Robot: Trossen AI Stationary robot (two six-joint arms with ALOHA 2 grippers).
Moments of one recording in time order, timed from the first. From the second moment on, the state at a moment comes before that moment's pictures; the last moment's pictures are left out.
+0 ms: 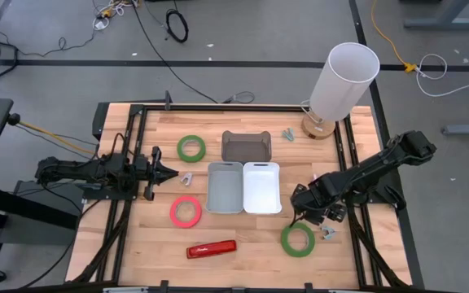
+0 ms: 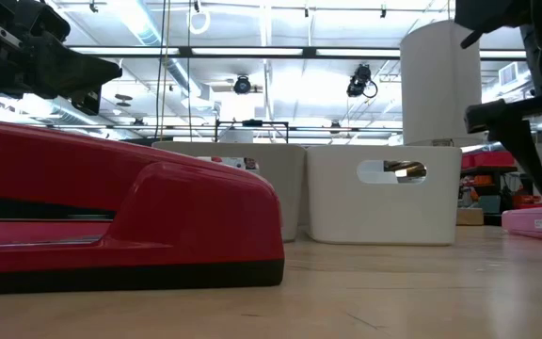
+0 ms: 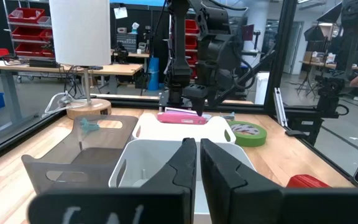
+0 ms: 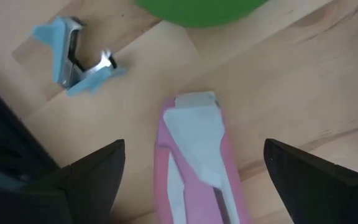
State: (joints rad) left arm -0.07 0.01 0.01 0.05 -0.08 -0.07; right arm 0.40 1.41 0.84 -1.04 -0.11 -0.63
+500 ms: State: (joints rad) left arm -0.07 0.01 0.01 0.05 -0.08 -0.07; right arm 0.45 1.41 0.76 -0.96 -0.03 -0.55
